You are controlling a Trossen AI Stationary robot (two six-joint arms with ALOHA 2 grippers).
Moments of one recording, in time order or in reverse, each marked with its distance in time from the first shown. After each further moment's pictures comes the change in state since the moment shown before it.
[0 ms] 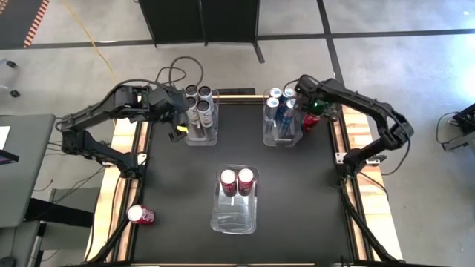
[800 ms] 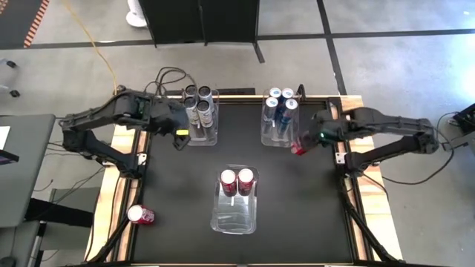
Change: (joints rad) left arm -0.167 0.019 0.034 -0.134 0.027 -0.584; right arm 0.810 -0.376 0.136 -0.238 -0.025 0.072
